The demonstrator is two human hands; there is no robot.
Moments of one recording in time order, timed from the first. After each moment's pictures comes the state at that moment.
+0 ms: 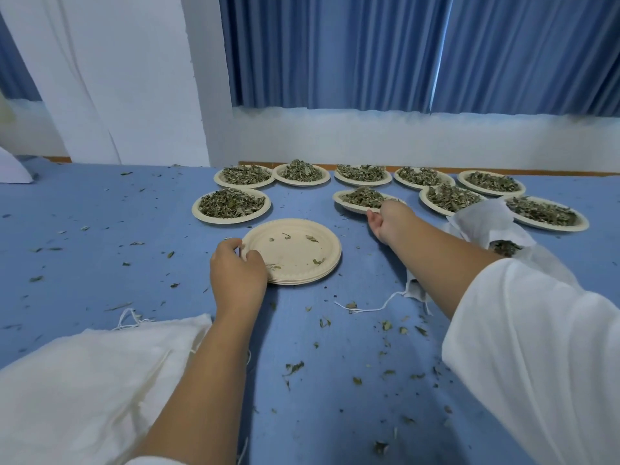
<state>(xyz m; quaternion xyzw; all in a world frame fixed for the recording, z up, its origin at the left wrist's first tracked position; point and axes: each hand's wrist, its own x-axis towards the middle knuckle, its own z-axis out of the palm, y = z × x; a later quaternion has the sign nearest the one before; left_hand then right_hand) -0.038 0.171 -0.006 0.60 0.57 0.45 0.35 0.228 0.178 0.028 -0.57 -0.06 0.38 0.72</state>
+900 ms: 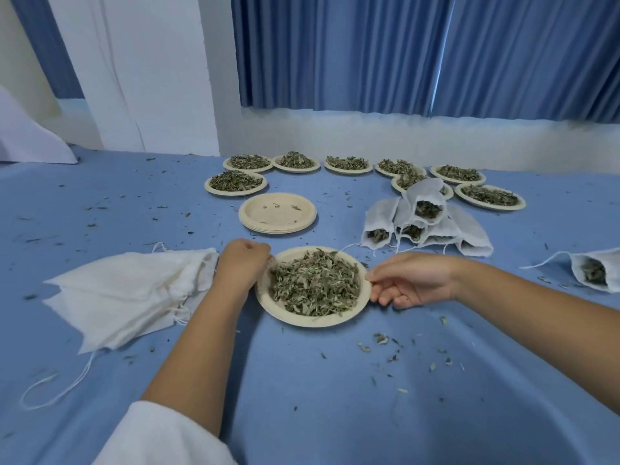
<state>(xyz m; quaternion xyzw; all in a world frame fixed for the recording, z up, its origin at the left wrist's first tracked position) -0.071 0.046 0.015 0.61 0.55 0.36 0.45 0.164 -0.081 0.034 -0.61 -0.38 0.63 0.32</state>
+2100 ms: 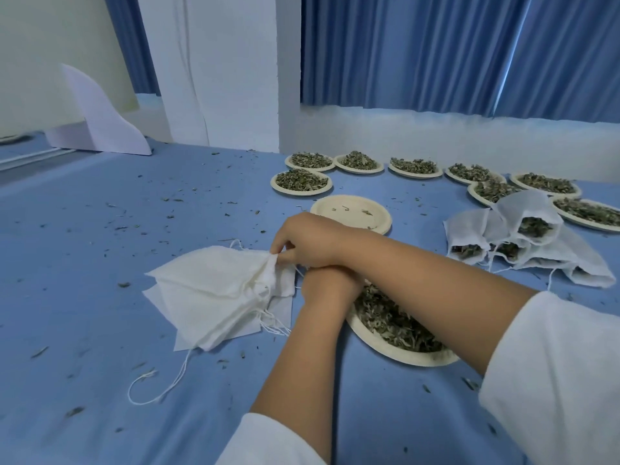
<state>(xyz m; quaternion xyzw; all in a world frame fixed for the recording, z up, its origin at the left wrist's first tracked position) -0.073 0.058 0.005 0.85 0.50 0.08 0.17 -0.037 0.080 0.068 -0.55 -0.83 0.07 0.05</state>
